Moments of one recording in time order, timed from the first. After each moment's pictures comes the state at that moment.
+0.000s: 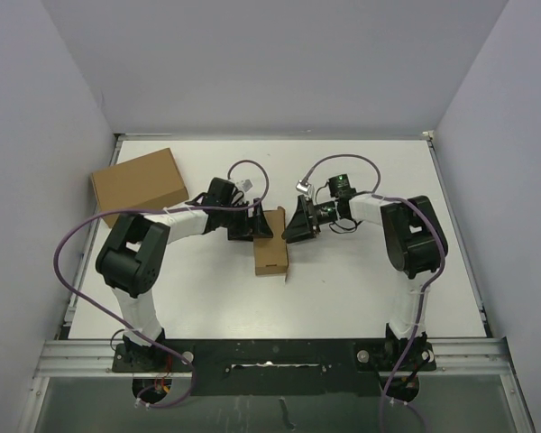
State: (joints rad) left arm -0.46 1.86 1.06 -0.09 0.48 -0.56; right arm 0.30 2.00 1.17 -0.23 -1.27 0.21
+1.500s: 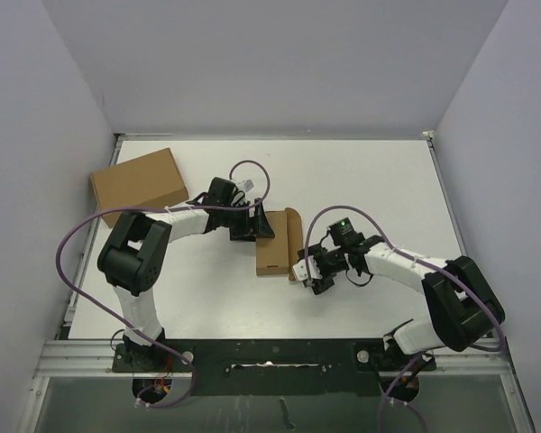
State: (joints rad) left arm -0.46 1.88 1.07 -0.08 0.53 -0.57; right arm 0.50 1.42 0.65 -0.35 -0.74 -1.44
